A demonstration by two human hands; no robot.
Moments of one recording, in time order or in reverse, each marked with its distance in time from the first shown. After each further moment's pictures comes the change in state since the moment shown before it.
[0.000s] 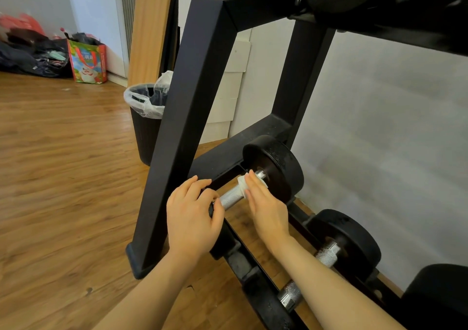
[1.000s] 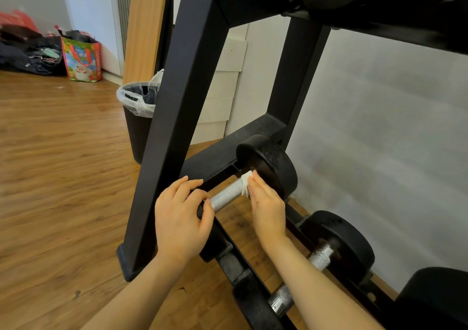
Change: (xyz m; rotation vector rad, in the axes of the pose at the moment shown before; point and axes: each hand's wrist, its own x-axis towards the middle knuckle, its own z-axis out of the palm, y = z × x) left_hand 0.000 -0.002 0.003 -0.043 0.049 0.019; right_hand 0.005 0.006 -0.008 0.059 0.036 0.098
